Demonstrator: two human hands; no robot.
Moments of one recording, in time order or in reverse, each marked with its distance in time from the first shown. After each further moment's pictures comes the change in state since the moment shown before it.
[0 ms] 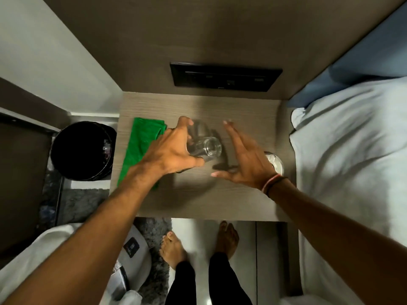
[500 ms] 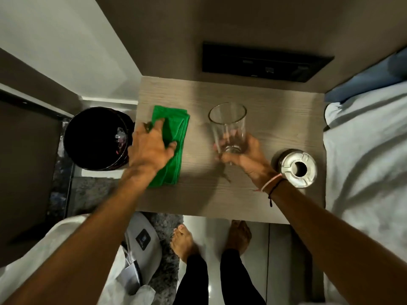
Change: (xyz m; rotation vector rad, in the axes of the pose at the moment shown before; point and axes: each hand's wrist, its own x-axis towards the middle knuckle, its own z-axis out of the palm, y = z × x) left_hand 0.004 -0.108 -0.001 0.093 0.210 -0.345; right_hand 0.043 -0.053 0.050 1.291 0.027 0.453
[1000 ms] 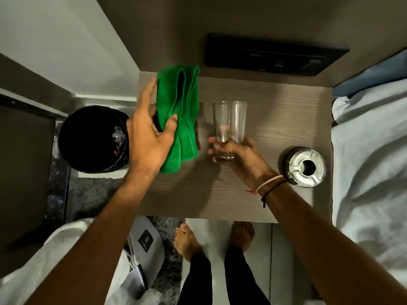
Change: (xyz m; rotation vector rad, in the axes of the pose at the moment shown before) left_hand 0.001 0.009 -0.017 -0.754 0.330 0.326; right_hand 0.006 0.000 0.028 0.357 -0.020 0.132
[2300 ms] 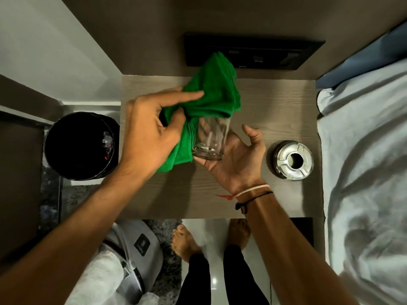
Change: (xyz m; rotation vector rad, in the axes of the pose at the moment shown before) left_hand -0.007 0.063 0.009 0.034 -0.211 0.247; right_hand -0.019 -0.002 0.016 0.653 -0.156 0.012
